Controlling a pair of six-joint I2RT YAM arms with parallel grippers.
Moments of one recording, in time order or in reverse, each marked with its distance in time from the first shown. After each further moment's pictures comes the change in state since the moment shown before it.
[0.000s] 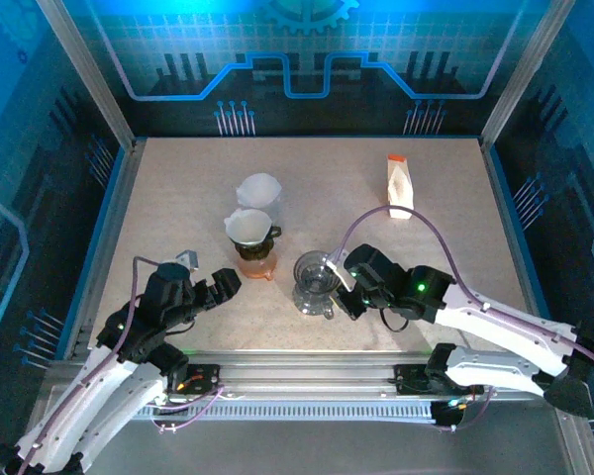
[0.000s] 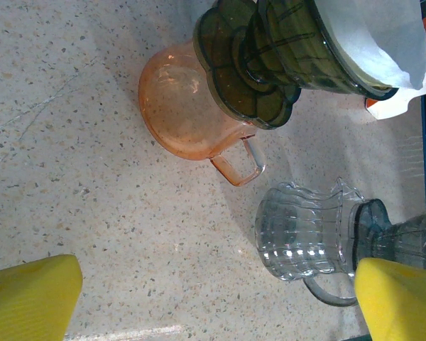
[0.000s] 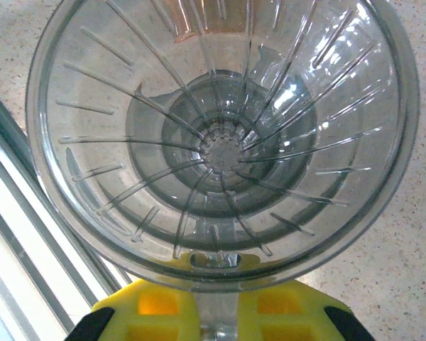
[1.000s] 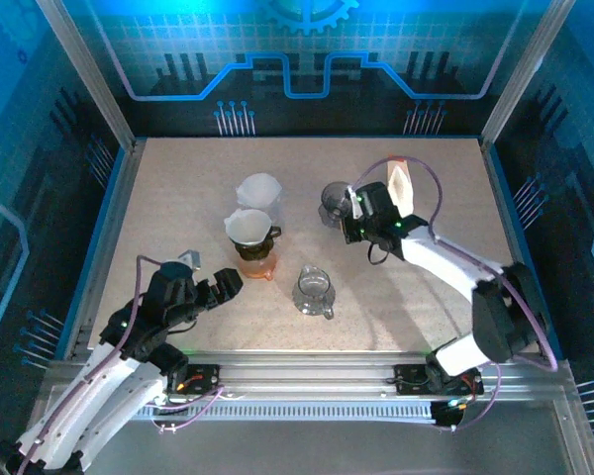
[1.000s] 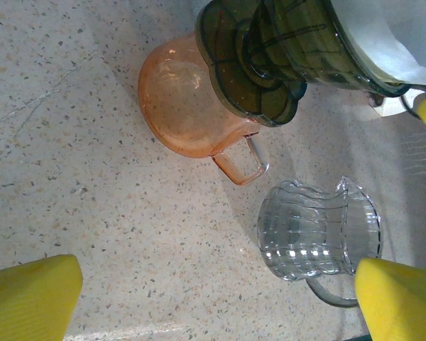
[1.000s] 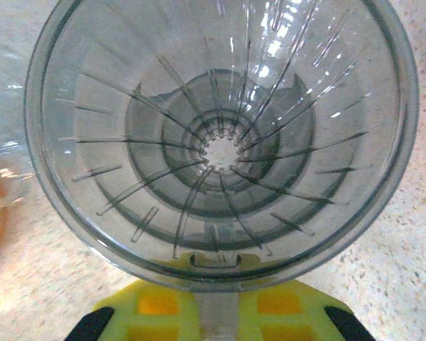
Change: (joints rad) left arm 0.000 0.019 -0.011 0.018 0.008 -0.001; right arm -0.483 0.412 0.114 0.418 -0.012 0.023
